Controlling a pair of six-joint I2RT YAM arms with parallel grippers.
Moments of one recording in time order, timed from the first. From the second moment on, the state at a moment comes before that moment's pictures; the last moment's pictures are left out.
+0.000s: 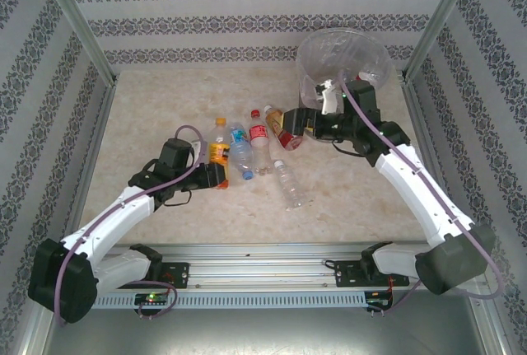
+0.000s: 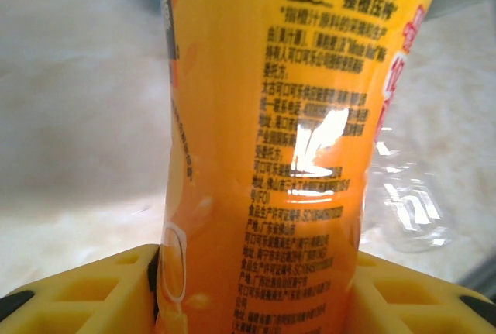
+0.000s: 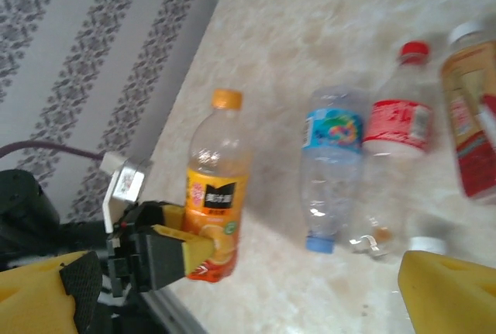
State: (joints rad) left arm -0.40 1.09 0.68 -0.36 0.33 -0.56; right arm 0.38 1.27 1.23 -0.53 -0.58 0.52
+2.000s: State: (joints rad) left arm -0.52 1.25 0.83 -0.23 0.20 -0.58; right arm 0.10 1.66 2.04 -0.62 -0.22 0.37
